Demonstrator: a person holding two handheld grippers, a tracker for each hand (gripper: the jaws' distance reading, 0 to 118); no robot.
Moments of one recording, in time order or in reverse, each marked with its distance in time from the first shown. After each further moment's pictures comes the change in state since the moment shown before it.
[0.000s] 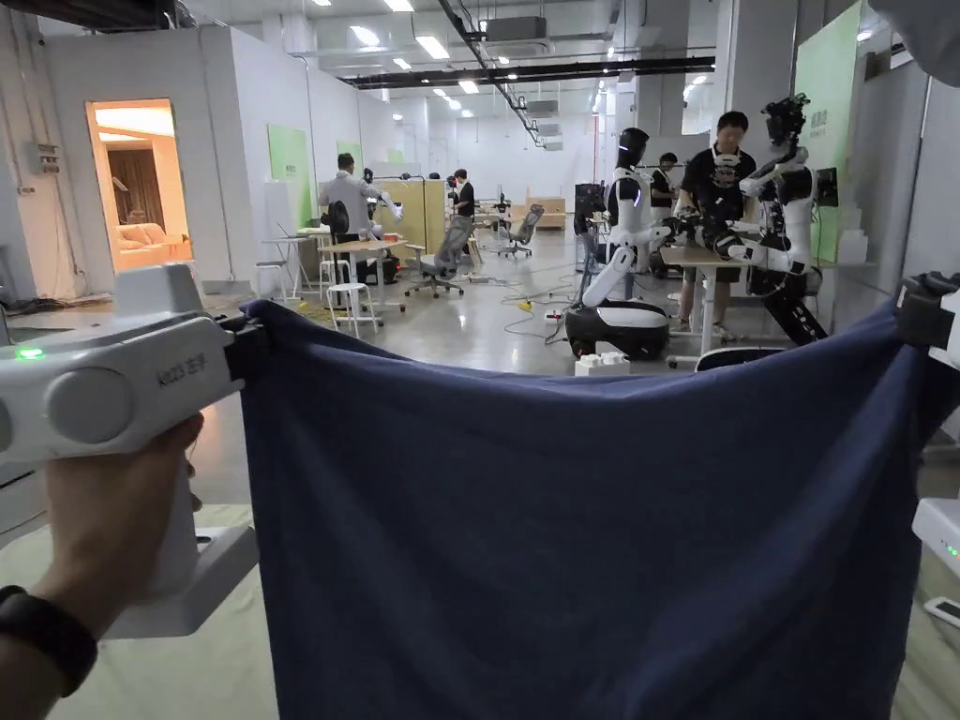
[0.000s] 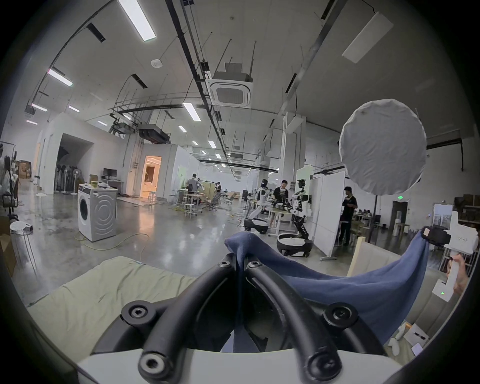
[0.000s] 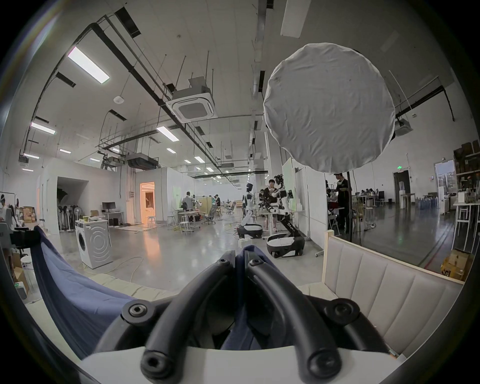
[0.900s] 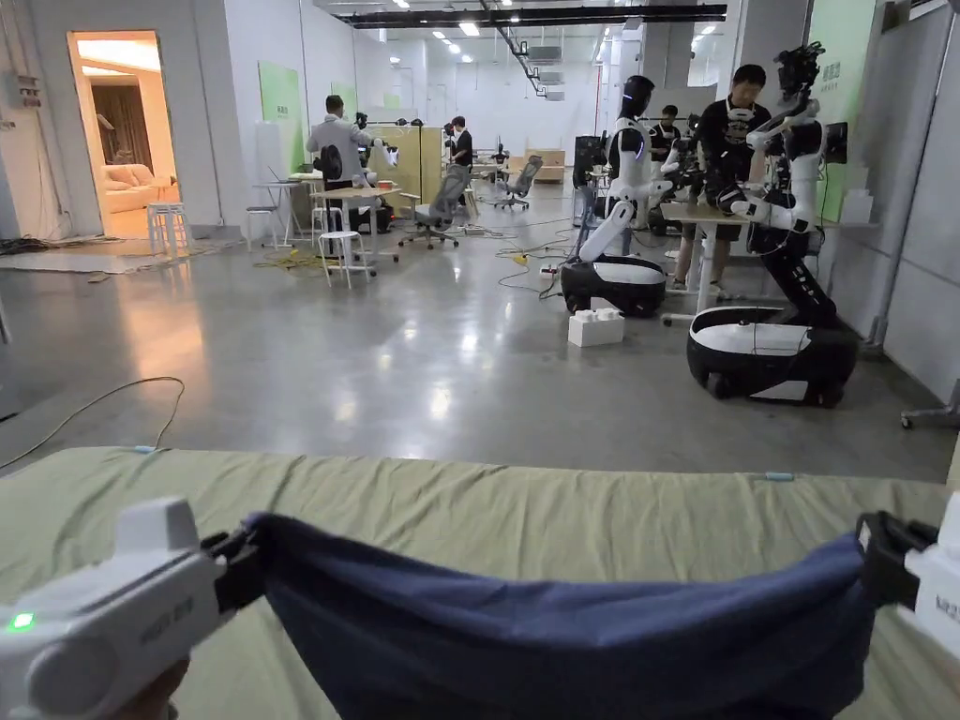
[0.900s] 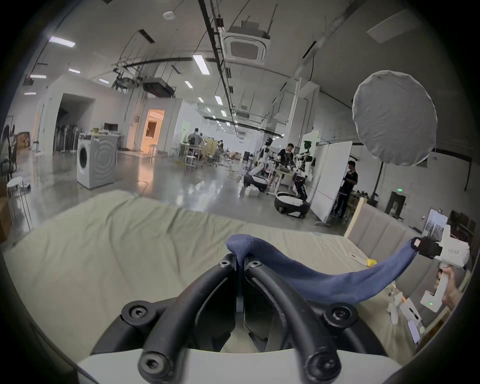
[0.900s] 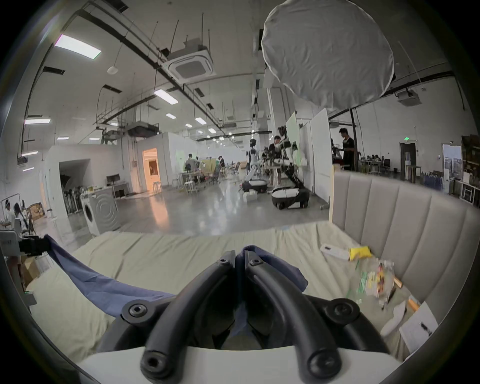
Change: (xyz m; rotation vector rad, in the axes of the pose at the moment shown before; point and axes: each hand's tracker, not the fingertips) left arm -0.035 -0.205 0.018 -0.258 -0.024 0.121; right arm 0.006 -0.205 0.056 -0.296 0.044 -0.052
